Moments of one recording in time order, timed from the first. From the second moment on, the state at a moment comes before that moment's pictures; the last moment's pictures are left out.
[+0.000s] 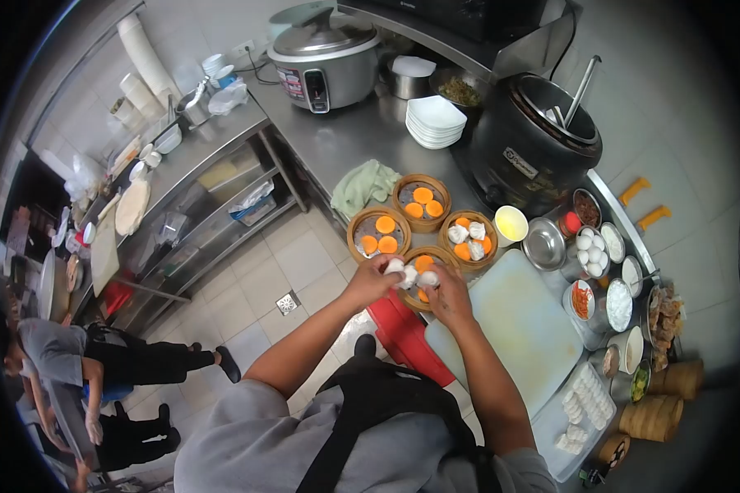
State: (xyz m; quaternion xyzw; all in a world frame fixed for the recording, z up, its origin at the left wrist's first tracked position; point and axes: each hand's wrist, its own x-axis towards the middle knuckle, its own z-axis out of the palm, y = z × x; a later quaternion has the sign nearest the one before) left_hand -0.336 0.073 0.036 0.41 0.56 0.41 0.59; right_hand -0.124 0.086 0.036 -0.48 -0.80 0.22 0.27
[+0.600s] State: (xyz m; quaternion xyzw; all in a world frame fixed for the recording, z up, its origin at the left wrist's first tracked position) left_hand -0.323 0.091 0.016 0.65 0.40 0.36 0.53; right_hand -0.141 0.057 0.057 -0.56 -0.69 0.37 0.26
